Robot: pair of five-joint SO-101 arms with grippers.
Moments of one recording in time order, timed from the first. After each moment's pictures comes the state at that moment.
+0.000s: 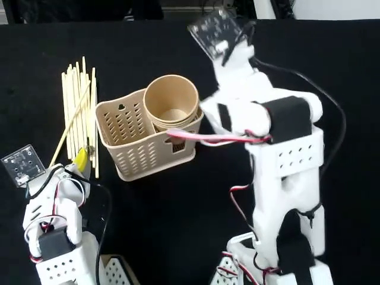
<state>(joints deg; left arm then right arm) -25.3 -104.0 88.8 58.3 10.9 -15.9 -18.2 -18.4 99.4 20.1</state>
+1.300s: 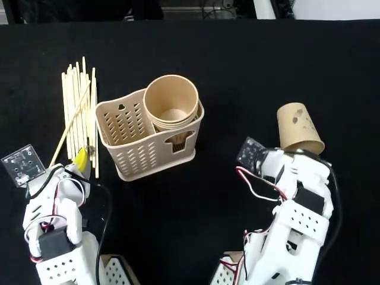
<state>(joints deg) -25.3 -104.0 88.8 58.3 10.9 28.5 -56.6 74.9 35.8 90.4</state>
